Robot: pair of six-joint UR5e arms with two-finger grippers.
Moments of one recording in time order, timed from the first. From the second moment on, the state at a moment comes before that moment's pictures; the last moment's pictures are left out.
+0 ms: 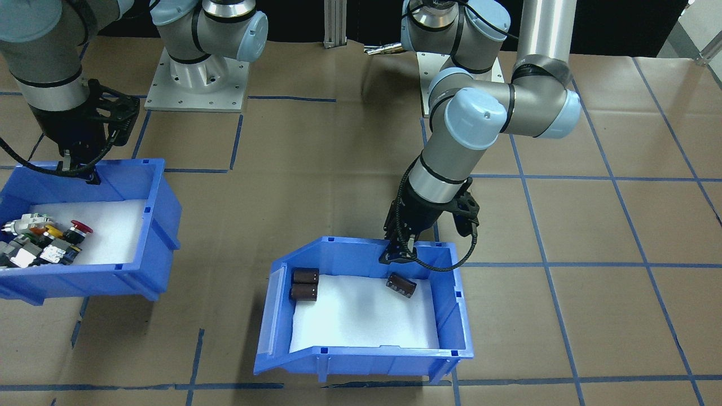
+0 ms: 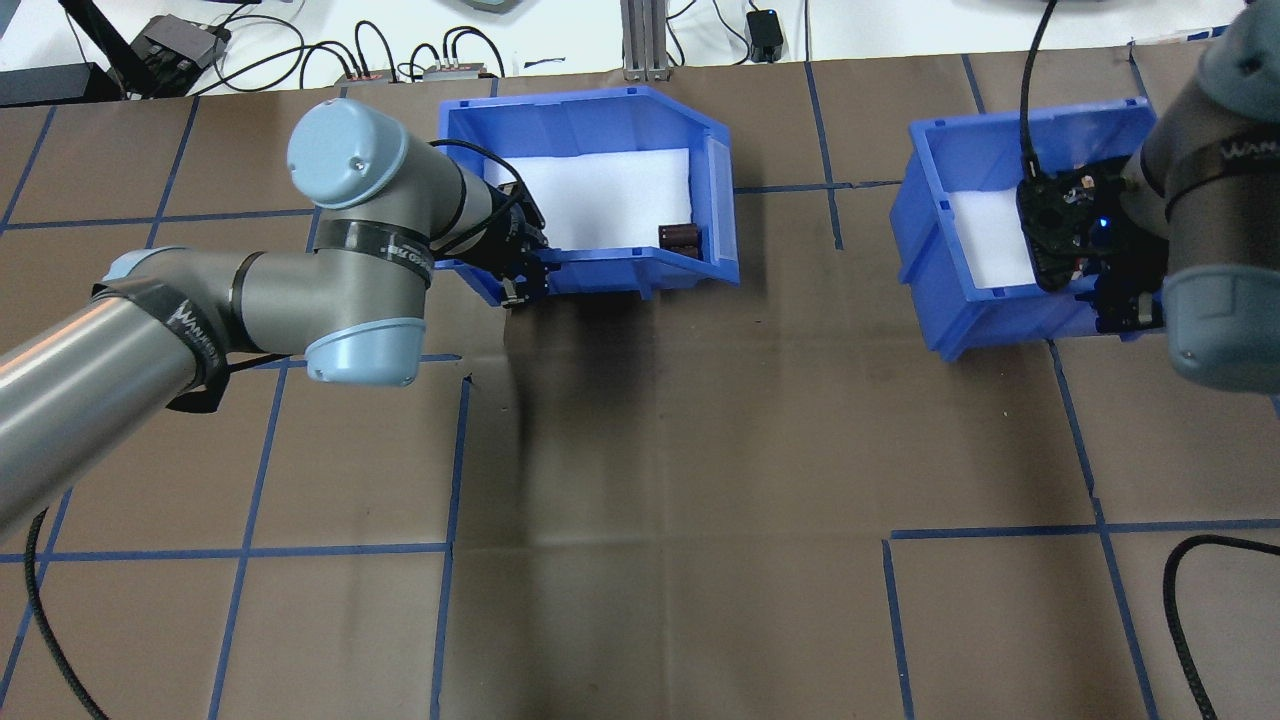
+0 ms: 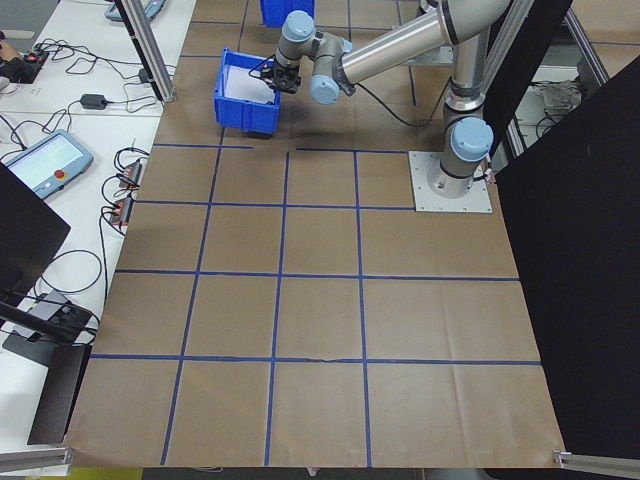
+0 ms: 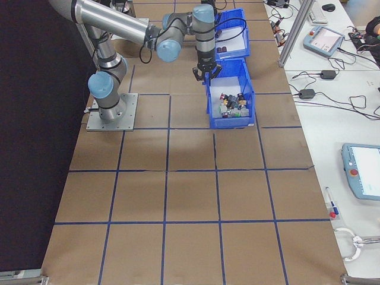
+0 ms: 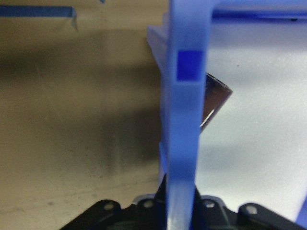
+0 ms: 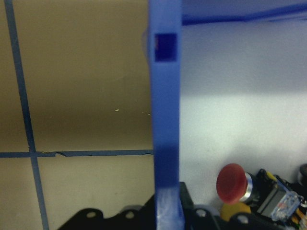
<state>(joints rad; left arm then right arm) -1.71 -1.88 -1.86 -0.65 1.31 -1.72 1.30 -1.69 2.03 -2.10 -1.71 -1.88</state>
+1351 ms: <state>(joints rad) -1.79 -1.95 -1.70 -0.75 1.44 -1.78 1.29 -1.81 2.18 -2.10 -1.72 -1.93</state>
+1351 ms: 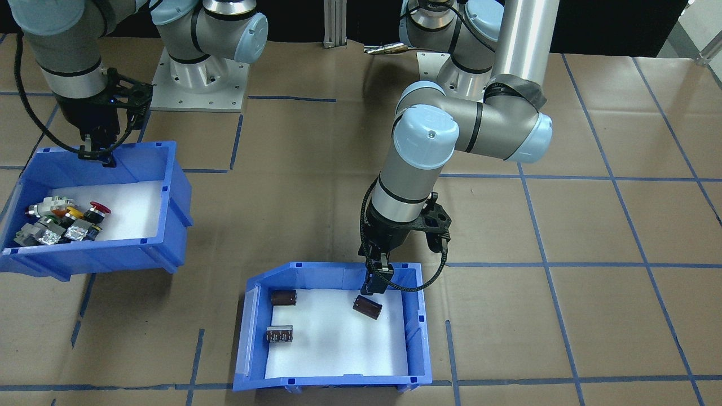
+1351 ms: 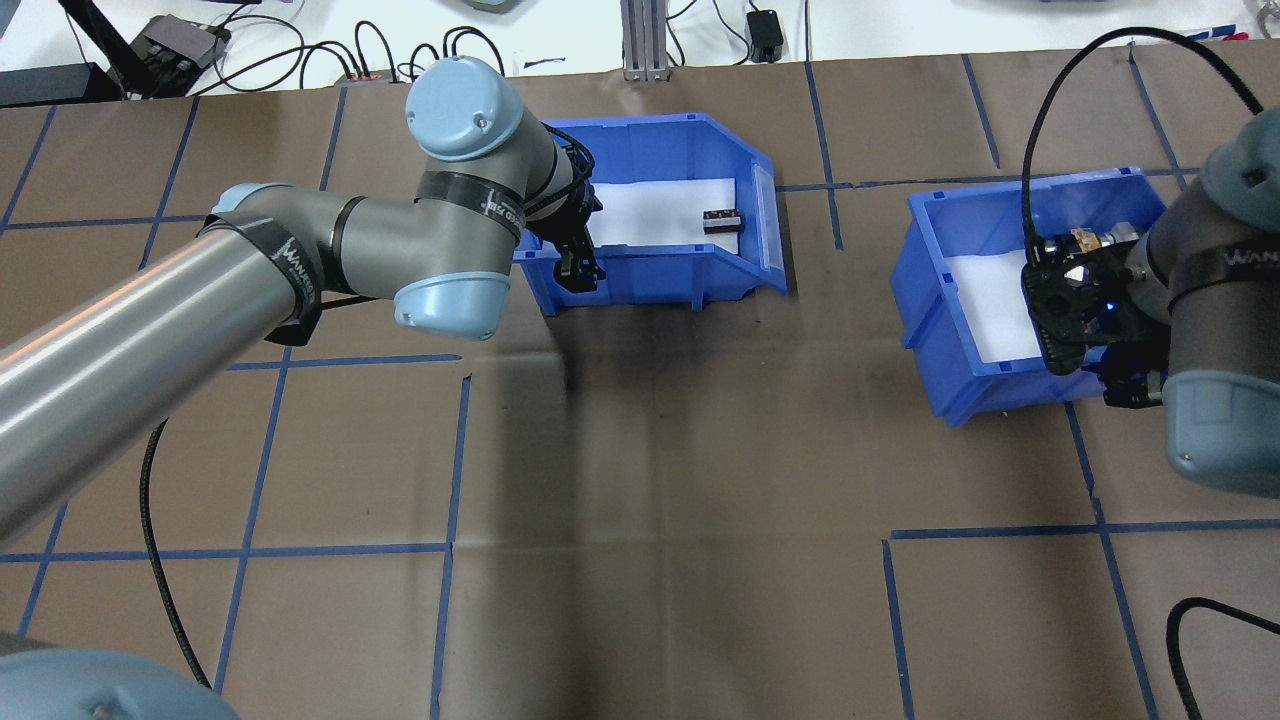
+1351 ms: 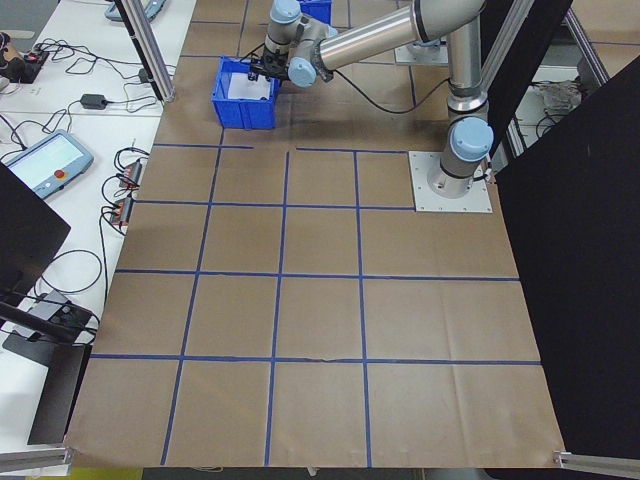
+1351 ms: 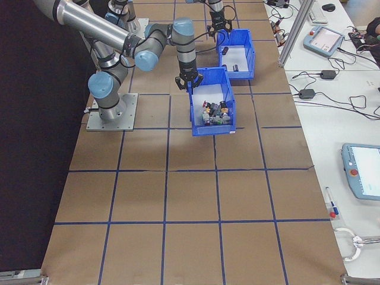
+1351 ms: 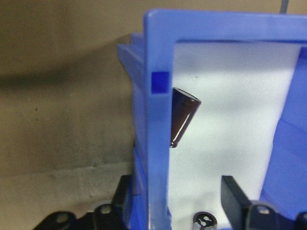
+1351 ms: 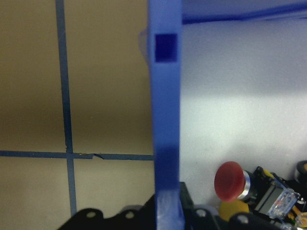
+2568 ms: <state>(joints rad) -1.51 -1.68 -1.47 -1.54 1.49 -0.36 1.68 -2.04 2.38 -1.99 -1.71 -1.48</state>
